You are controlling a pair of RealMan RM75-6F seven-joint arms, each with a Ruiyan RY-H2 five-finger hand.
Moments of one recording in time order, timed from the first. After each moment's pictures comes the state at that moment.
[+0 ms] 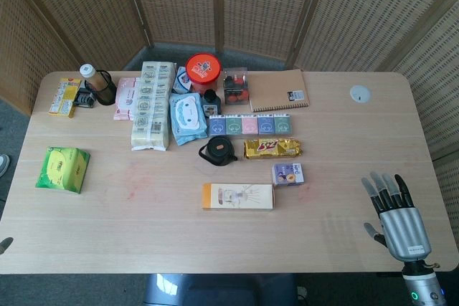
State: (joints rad) left arm 0.07 -0.90 0.06 -1.68 1.66 1.66 -0.22; right arm 0.09 -1.27 -0.01 -1.47 -1.69 1.62 -0.24
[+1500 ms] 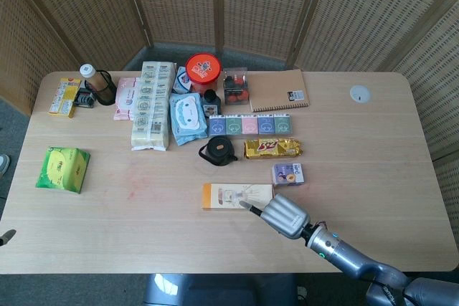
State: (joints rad) left arm 0.01 -0.88 0.03 -1.71 1.55 1.53 -0.25; right arm 0.61 -1.37 0.03 -1.64 -1.72 0.85 -0.37
